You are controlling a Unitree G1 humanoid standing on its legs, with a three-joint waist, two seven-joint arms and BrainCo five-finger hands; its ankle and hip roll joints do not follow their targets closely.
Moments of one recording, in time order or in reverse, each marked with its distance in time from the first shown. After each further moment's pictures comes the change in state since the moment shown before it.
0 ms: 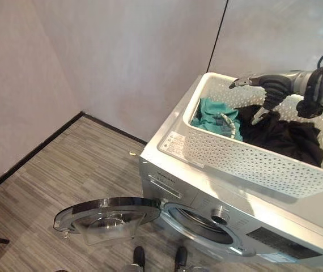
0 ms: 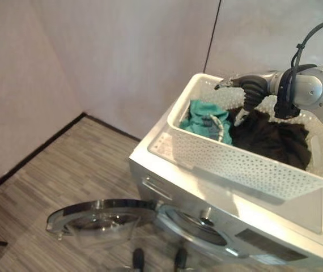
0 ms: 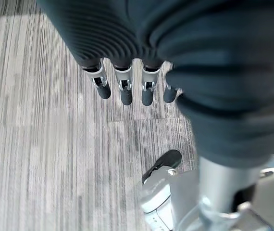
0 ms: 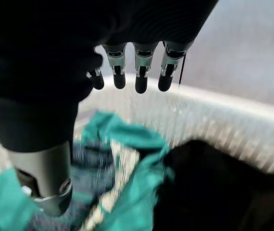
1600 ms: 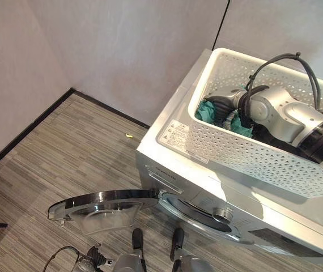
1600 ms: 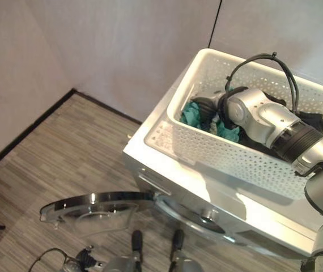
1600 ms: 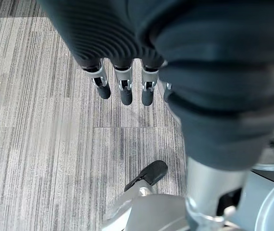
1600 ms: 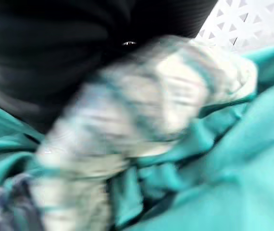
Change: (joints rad) left arm -0.111 0.004 -0.009 -0.018 -0.070 0.039 0.065; right arm 0.282 0.344 -0.324 0.113 -0.451 0.111 -0.019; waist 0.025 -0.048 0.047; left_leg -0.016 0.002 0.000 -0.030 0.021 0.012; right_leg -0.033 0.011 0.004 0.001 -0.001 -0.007
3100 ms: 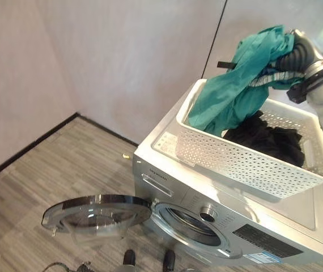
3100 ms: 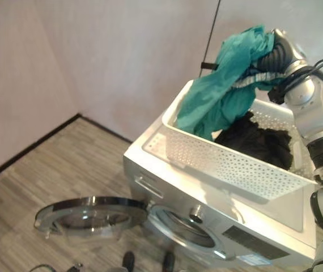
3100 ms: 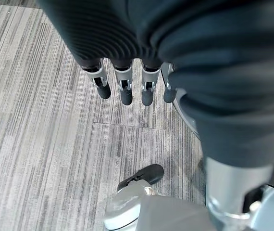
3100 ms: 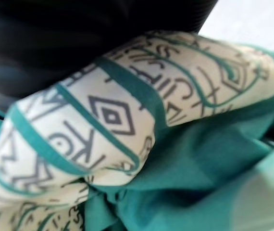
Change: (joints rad) left arm 0.015 0.032 0.076 0.029 0.048 -0.001 -0.011; right arm 0.185 -0.072 -0.617 0.156 0.230 -0.017 -0.400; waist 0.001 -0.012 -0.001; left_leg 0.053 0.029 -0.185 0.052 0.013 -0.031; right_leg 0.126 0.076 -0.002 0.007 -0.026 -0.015
